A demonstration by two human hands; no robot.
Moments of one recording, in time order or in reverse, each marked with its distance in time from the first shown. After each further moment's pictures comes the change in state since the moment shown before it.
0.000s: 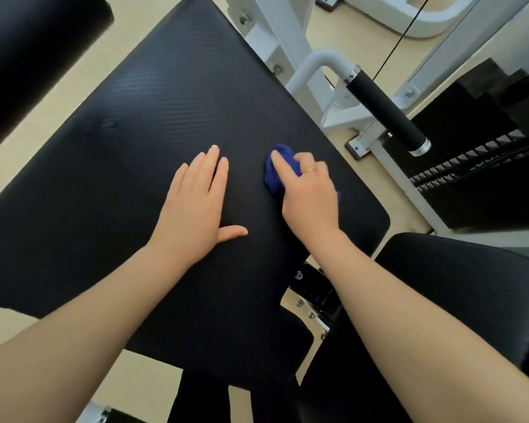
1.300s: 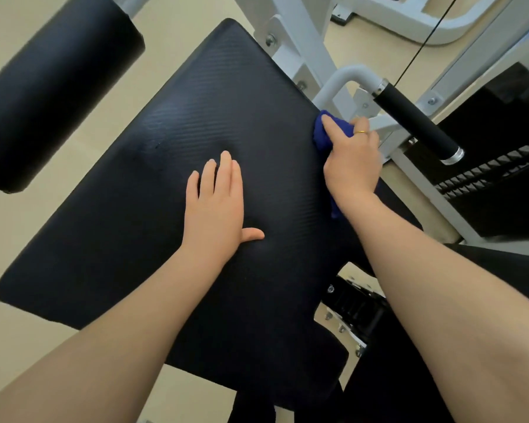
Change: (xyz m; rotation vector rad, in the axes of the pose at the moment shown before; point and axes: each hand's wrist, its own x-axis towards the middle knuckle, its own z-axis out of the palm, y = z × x) left_hand 0.012 -0.013 -0.008 0.075 -0.100 -0.139; right_hand 0.068 0.013 -0.007 0.005 0.104 0.303
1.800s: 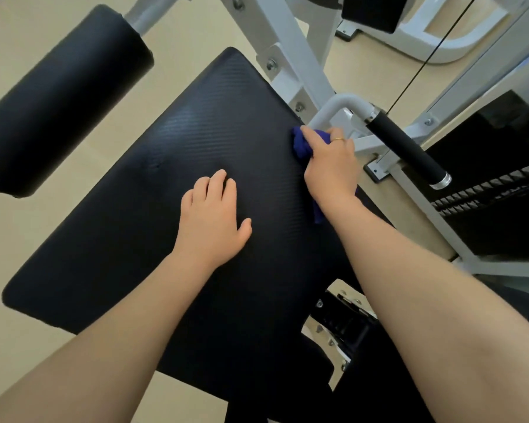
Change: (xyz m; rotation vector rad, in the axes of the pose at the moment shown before) left_hand 0.004 -0.001 -0.026 -0.229 0.014 -0.044; right_hand 0.024 -0.019 -0.007 0.047 -0.107 -0.094
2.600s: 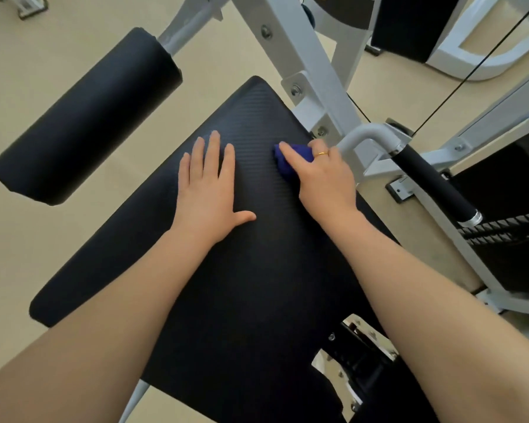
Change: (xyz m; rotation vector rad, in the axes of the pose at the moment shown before) left_hand 0.056 -0.029 -0.030 0.111 0.025 -0.103; right_hand 0.022 -0.031 -0.003 -0.139 0.010 -0.407
